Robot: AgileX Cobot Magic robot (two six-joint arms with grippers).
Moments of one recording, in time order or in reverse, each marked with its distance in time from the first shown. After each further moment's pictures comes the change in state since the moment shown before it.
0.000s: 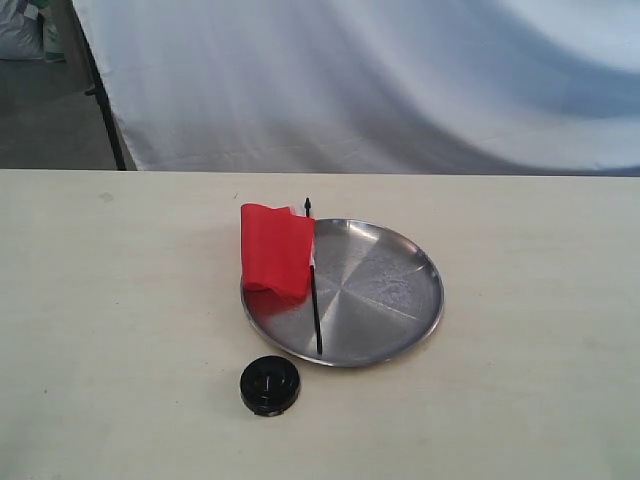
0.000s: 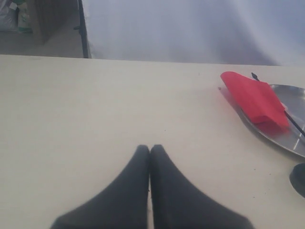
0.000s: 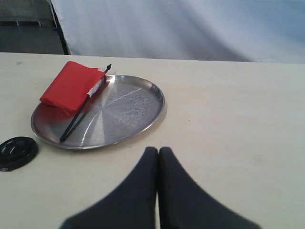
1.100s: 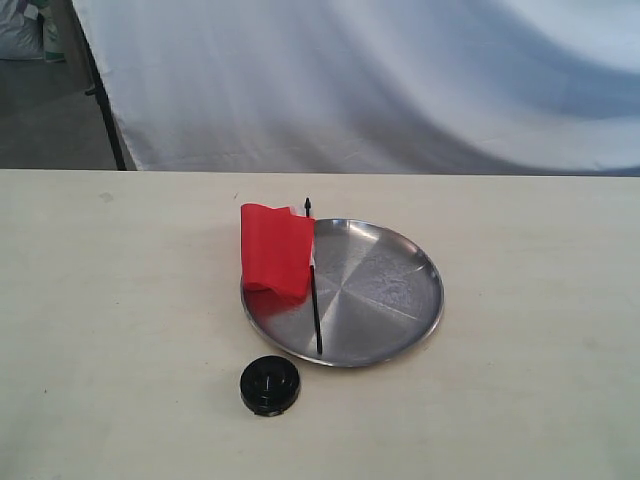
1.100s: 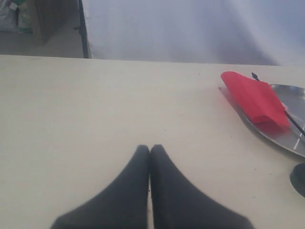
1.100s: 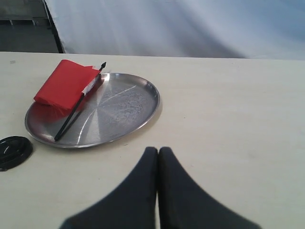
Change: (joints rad) left arm 0.000 0.000 0.000 0.000 0.000 0.000; right arm 0.000 0.000 0.000 -0.058 0.008 0.059
